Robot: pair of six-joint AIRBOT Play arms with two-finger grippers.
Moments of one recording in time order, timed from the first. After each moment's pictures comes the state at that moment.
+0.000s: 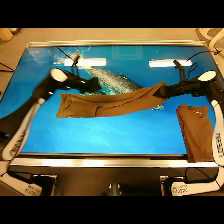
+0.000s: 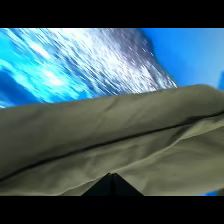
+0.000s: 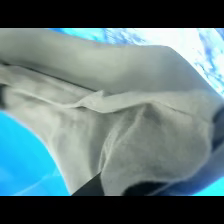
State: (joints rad) left arm -0.33 -1.75 1.59 0.79 -0.91 -1.57; right arm -0.19 -1.57 1.43 -0.77 1.29 0.92
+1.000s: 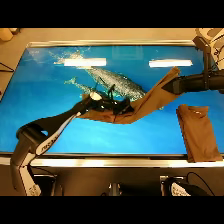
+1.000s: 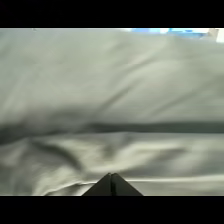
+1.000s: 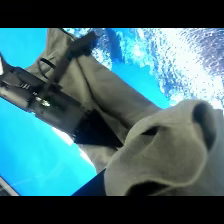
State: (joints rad) left arm -0.57 -1.98 1.59 0.28 -0.86 -1.38; right arm -0.18 -1.22 1.43 -0.81 1.40 0.94
